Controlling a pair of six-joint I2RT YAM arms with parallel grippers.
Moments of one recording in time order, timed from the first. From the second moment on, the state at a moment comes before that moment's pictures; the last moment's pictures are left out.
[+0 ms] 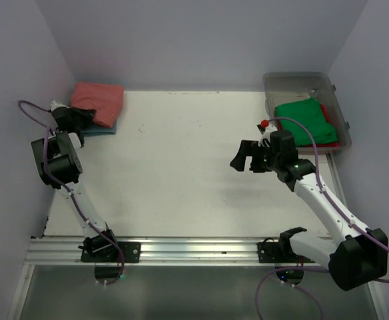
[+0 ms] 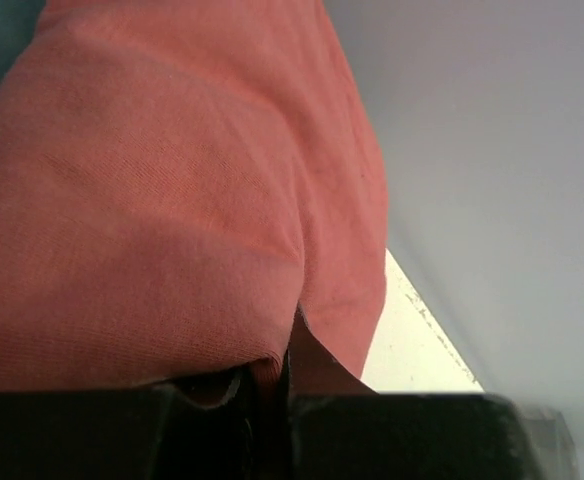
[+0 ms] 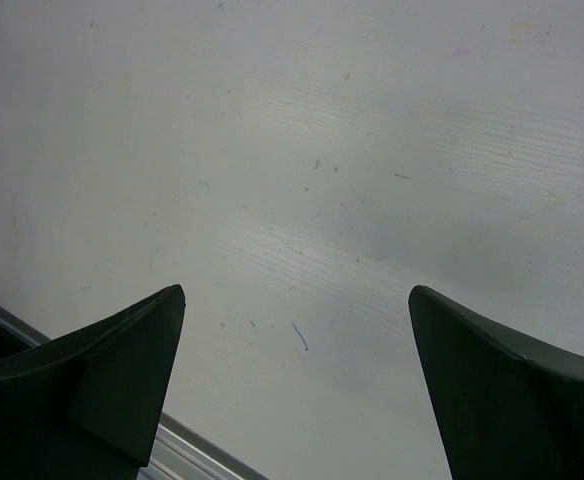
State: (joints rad) left arm 0.42 2.20 1.34 0.54 0.36 -0.86; right arm 0.31 1.10 0.83 -0.42 -0.26 0.38
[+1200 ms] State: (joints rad) left arm 0.27 1.40 0.95 0.58 0.09 -1.11; right arm 0.31 1.02 0.77 -0.42 -0.28 0.38
